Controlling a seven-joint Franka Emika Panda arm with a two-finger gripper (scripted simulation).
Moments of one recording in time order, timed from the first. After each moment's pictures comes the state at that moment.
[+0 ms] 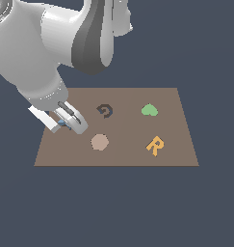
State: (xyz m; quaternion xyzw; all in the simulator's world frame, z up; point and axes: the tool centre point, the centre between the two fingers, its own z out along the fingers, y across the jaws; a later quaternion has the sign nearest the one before) arm 0.001 -0.165 0.041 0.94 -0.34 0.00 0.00
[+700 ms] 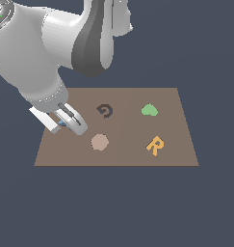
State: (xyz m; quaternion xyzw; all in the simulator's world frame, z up) arm 0.001 -0.166 0.035 0.94 -0.35 0.00 0.00
